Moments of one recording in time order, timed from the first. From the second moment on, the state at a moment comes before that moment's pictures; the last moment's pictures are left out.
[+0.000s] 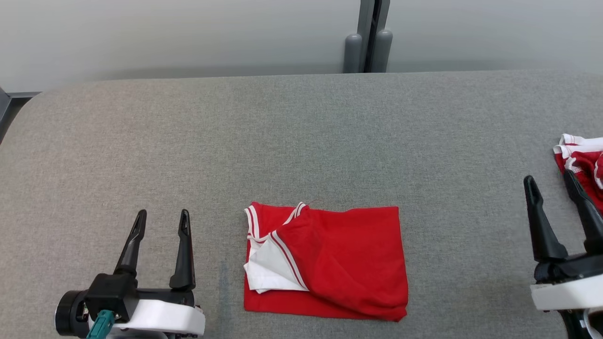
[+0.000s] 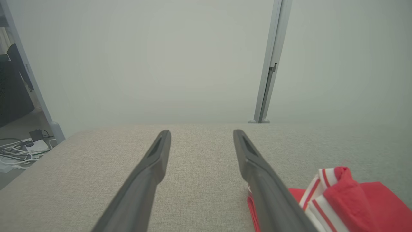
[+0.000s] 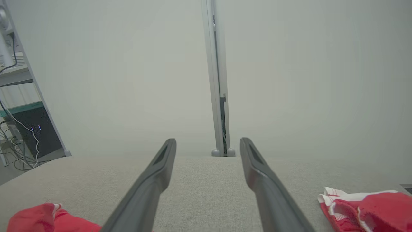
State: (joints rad) left arm 0.01 0.17 -0.21 -0.02 -0.27 0.20 -0.23; right arm -0.07 -0.31 0.08 0.00 0.45 0.13 -0.26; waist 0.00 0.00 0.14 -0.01
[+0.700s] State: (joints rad) left arm 0.05 0.19 -0.22 -0.04 -0.27 0.21 -0.20; right arm 0.04 -0.28 -0.02 -0.01 0.40 0.13 -0.23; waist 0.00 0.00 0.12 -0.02
